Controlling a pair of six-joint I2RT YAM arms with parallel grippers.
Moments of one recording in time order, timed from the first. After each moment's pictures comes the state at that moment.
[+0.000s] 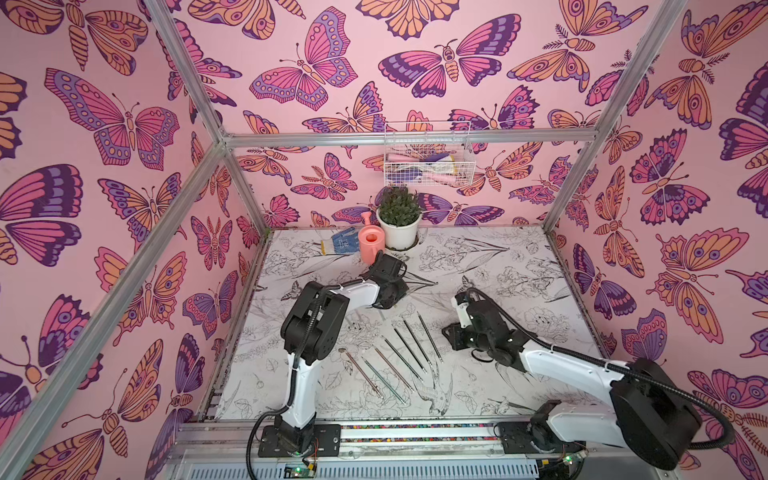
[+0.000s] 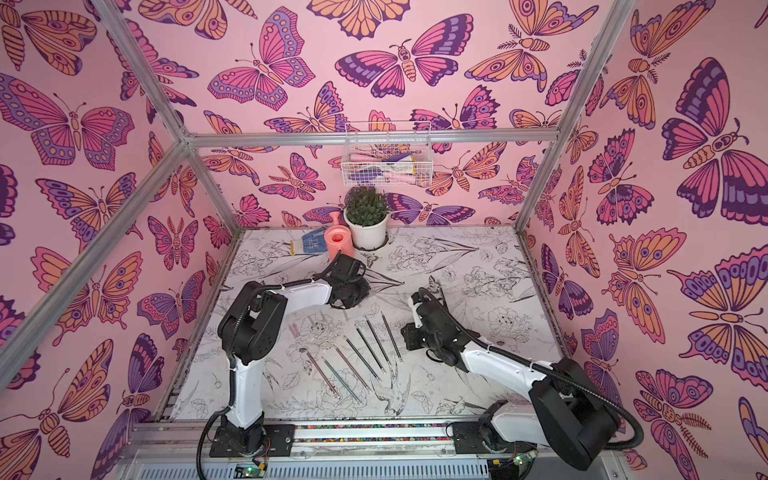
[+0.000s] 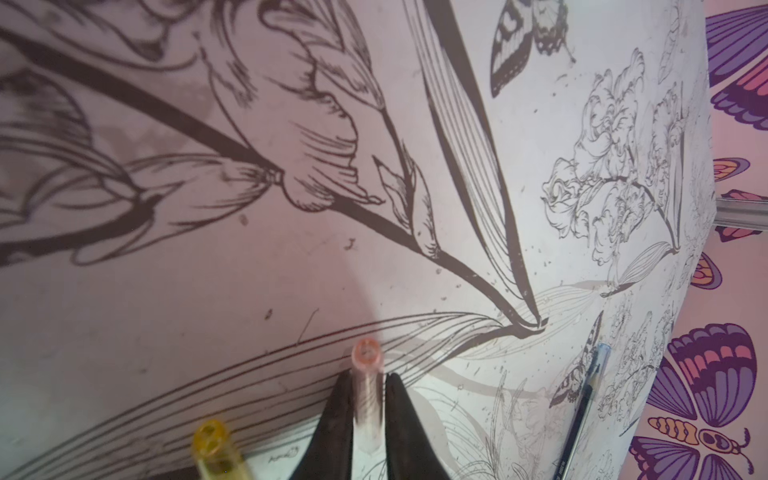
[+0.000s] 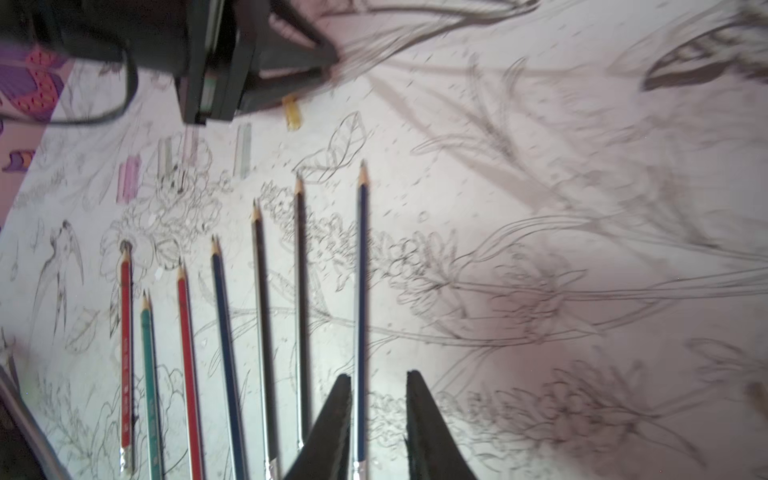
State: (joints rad) left arm -0.53 2.08 1.34 -0.21 0.10 -1.11; right arm 0.59 1.25 0.54 -0.05 -0.11 0.46
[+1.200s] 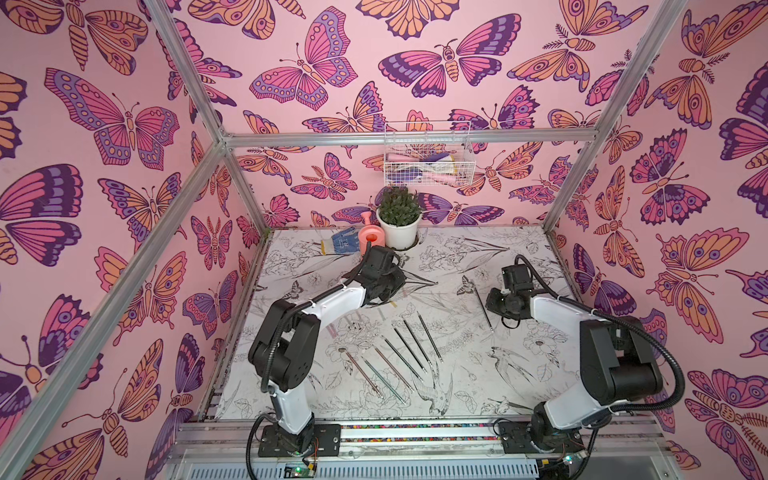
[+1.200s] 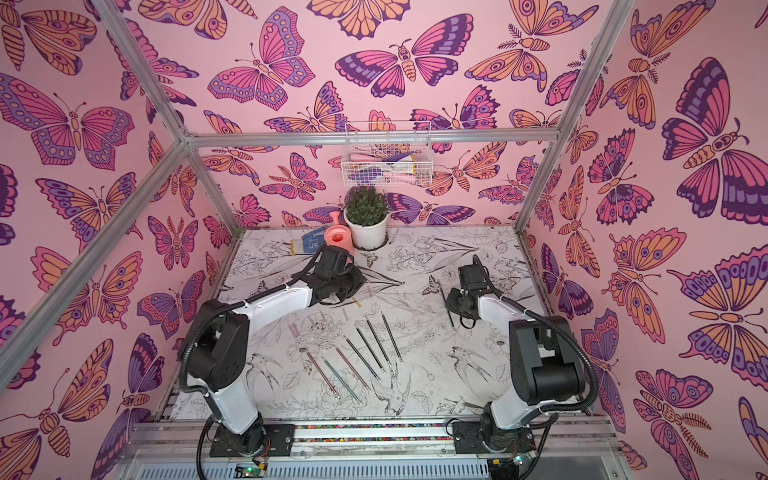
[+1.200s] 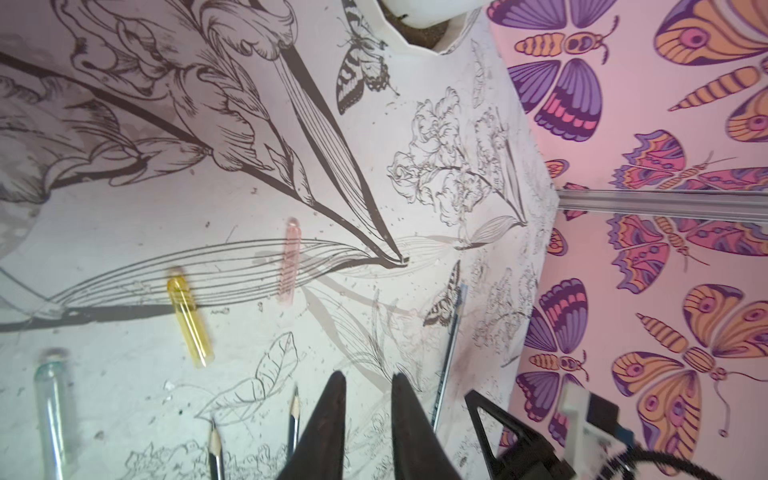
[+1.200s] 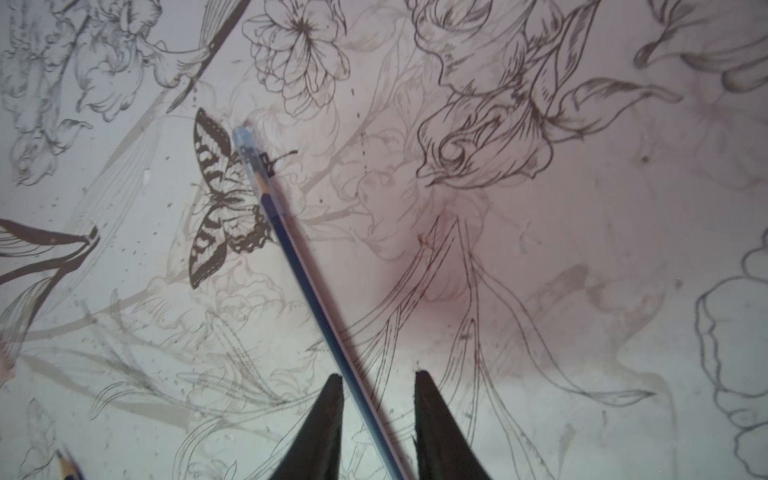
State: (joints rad) left arm -0.54 1.76 1.22 -0.20 0.14 -1.17; right arm 0.13 1.64 0.91 -0.33 0.01 0.52
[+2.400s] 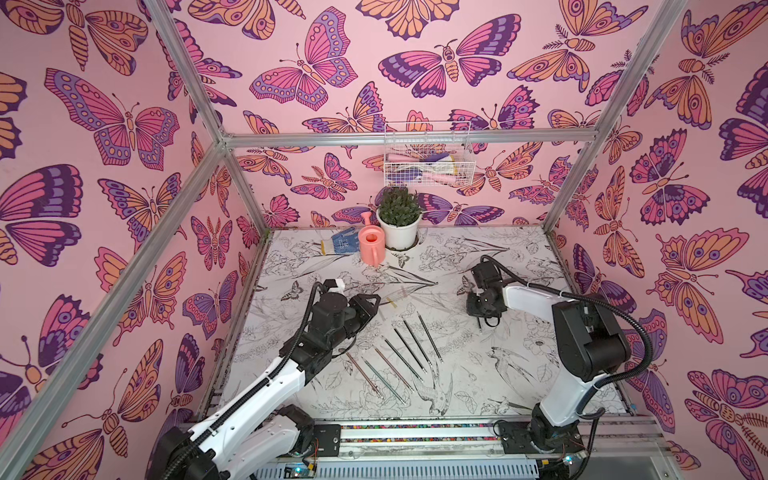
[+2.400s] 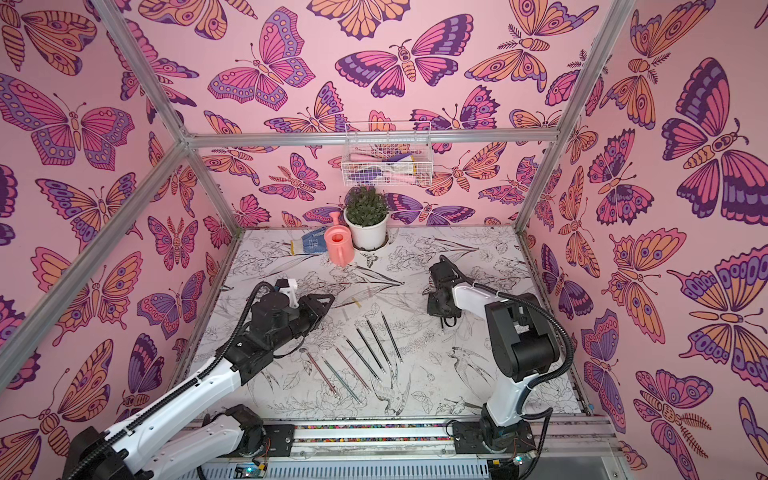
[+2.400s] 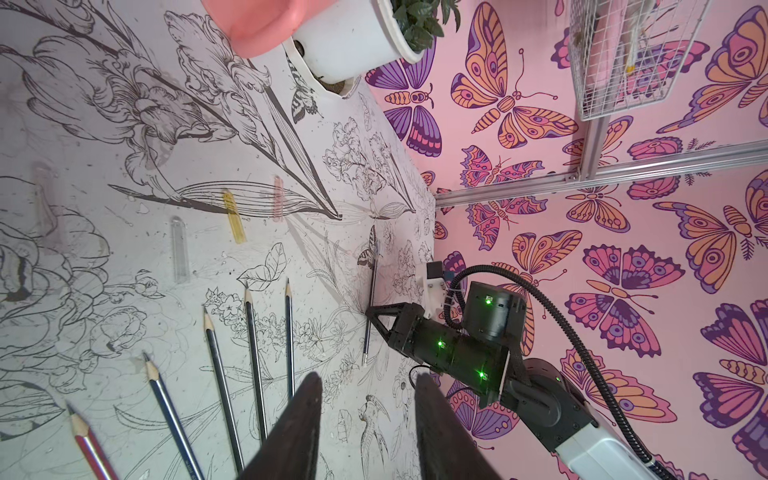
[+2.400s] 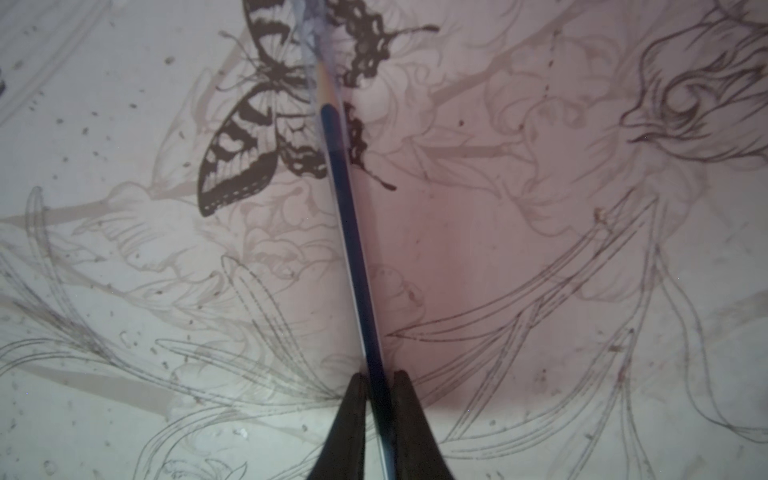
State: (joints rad) left arm -0.55 0.96 0.62 -0.05 0.08 -1.20; right arm 0.32 1.79 1.04 -0.50 0.09 0.44
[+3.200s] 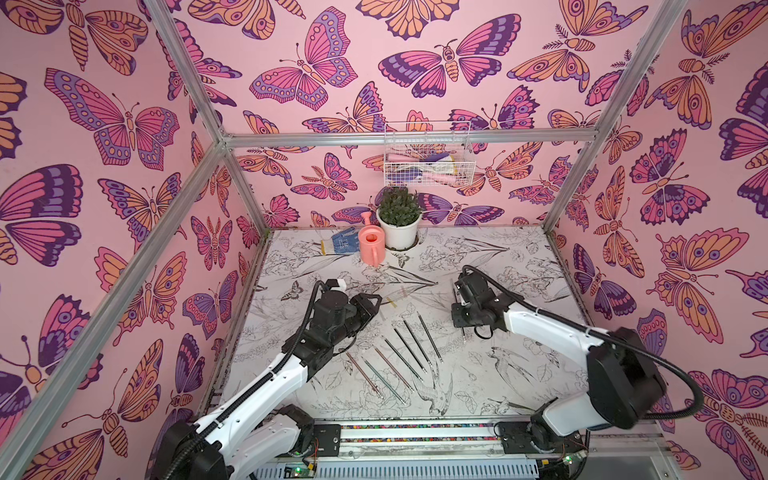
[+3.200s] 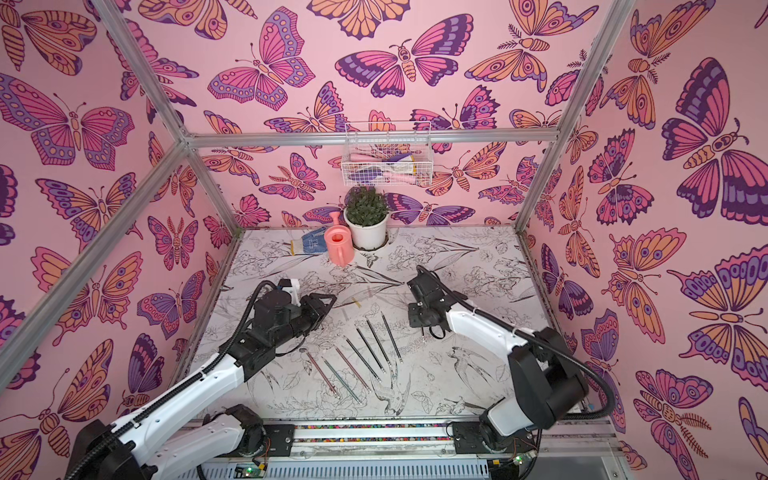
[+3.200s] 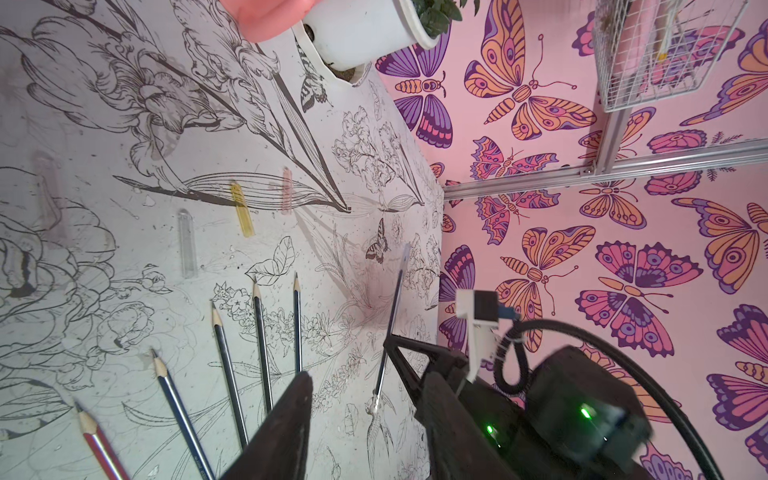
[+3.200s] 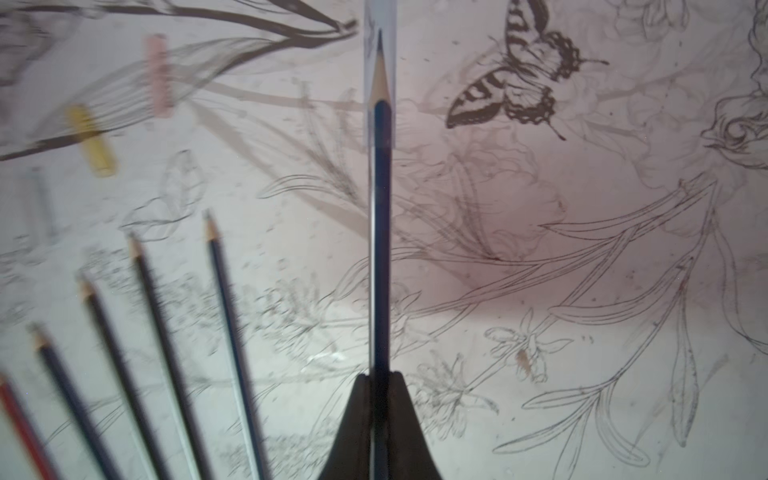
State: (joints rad) left arm -0.52 1.02 0.63 -0.05 0.14 -1.18; right arm 0.61 1.43 0.91 -0.51 0.12 0.44
